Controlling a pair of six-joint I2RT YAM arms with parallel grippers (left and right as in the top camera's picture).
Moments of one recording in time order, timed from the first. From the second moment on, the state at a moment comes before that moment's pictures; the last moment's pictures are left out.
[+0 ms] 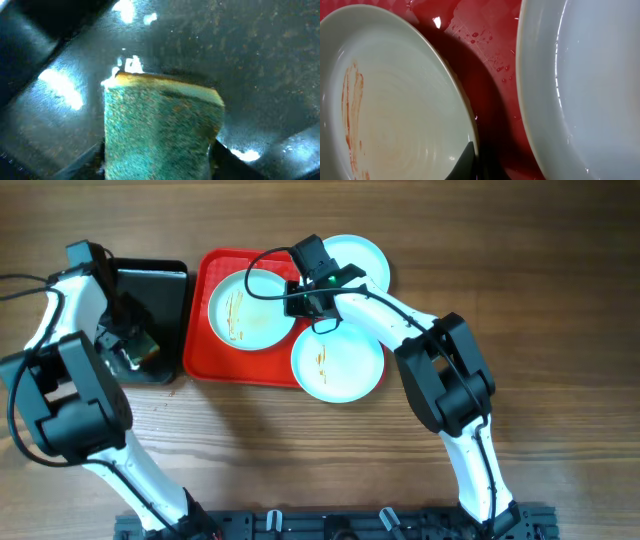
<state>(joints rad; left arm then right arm) 0.34 2.07 1.47 -0.85 -0.09 -0.46 0.59 2.32 1.73 -0.49 -0.17 0.60</state>
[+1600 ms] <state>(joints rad) -0.09 2.16 1.59 -0.73 0.07 -0.35 0.59 2.32 1.74 -0.47 -0.20 0.59</state>
